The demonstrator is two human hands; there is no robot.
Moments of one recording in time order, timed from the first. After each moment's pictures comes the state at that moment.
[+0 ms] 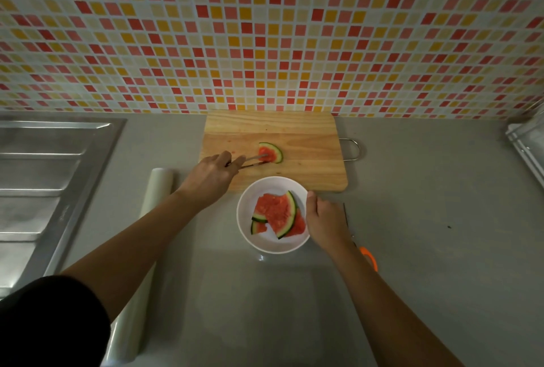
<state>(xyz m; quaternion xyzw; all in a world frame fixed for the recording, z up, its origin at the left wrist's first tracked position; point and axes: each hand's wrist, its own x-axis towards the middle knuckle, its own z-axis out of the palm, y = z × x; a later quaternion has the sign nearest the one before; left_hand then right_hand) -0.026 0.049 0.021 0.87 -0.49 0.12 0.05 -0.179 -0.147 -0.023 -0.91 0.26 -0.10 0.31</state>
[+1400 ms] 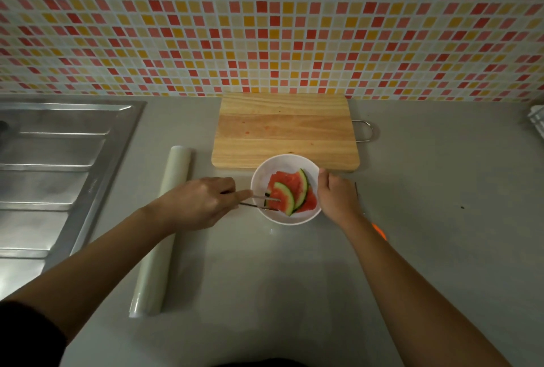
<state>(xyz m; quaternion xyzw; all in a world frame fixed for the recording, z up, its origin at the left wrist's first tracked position) -0.100 0.113 0.063 0.77 -0.63 0.03 0.08 -0.180 -0.146 -0.017 -0.91 0.27 -0.06 0.32</state>
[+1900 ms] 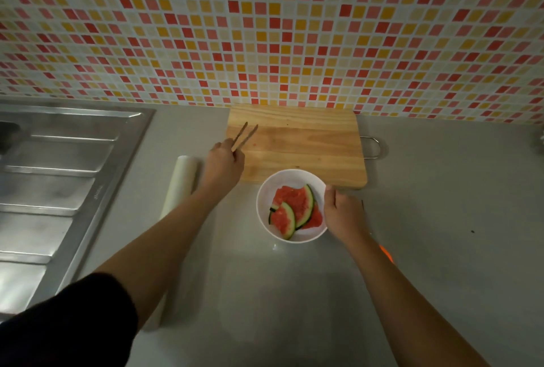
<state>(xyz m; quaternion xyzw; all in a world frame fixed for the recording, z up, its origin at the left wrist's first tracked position) -0.032 0.047 0.020 0.96 -0.10 -0.01 0.28 -0.180 -0.147 -0.015 -0.91 0.25 -0.08 0.31</state>
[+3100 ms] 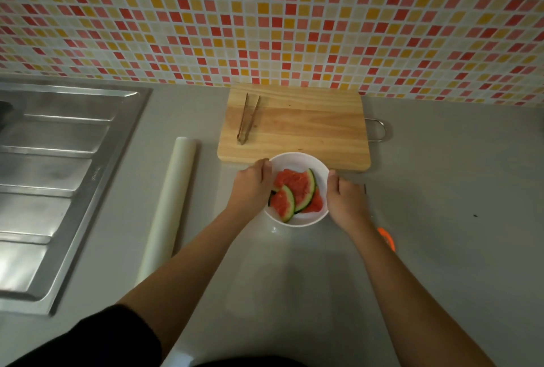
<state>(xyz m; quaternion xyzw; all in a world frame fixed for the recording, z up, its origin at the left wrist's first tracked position) -0.111 0.024 -0.002 0.91 -0.13 -0.07 0.38 -0.186 -0.142 -0.009 -0.90 0.29 -0.06 0.32</state>
